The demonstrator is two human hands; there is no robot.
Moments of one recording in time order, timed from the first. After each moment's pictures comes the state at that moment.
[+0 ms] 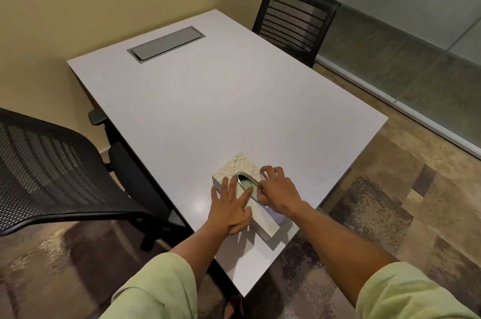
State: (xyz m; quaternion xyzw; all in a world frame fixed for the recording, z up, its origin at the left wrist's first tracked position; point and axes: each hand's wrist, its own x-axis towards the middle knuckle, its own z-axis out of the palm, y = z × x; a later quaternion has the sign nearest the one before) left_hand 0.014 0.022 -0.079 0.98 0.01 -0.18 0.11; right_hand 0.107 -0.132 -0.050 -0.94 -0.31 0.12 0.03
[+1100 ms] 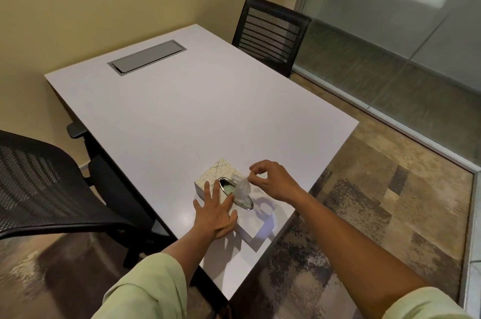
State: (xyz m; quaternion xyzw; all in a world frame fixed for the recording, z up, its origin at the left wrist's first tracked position) left_hand 0.014 0.010 -0.085 0.97 0.04 -0.20 0.12; right_hand 0.110 -0.161 0.033 -0.89 -0.17 0.19 0.37
